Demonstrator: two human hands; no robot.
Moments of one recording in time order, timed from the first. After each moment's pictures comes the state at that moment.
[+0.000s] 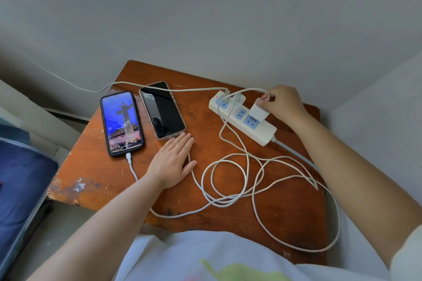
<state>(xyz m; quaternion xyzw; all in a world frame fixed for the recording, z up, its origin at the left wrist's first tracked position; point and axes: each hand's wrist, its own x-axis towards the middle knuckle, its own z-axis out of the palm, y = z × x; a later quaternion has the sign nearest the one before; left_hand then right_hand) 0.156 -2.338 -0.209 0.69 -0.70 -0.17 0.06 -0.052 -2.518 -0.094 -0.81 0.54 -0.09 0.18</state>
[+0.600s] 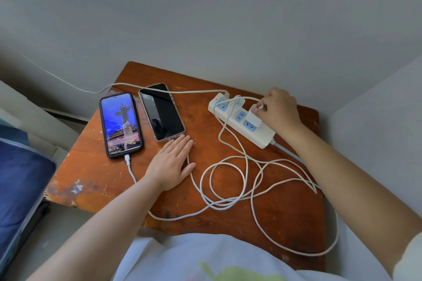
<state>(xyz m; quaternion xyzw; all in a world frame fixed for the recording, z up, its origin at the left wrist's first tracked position) 0.156 -2.338 -0.210 0.69 -0.70 -0.17 0.05 -0.045 -2.505 -0.104 -0.85 0.52 -0.06 0.05</state>
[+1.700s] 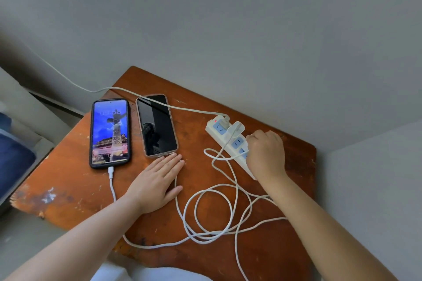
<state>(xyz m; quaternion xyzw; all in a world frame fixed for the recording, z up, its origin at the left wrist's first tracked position) 0.160 -2.338 -0.204 0.69 -0.70 -0.20 0.03 -0.033 -2.486 -0.113 -0.89 0.46 0.02 0.00</state>
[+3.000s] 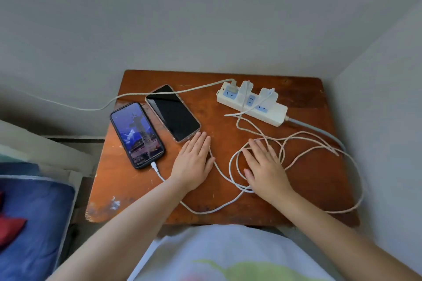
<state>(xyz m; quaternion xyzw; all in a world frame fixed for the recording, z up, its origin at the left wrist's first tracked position) 0.171 -2.332 -0.201 0.65 -0.73 -0.20 0.05 -0.028 -2.336 -0.170 -0.86 0.51 -0.03 0.05</state>
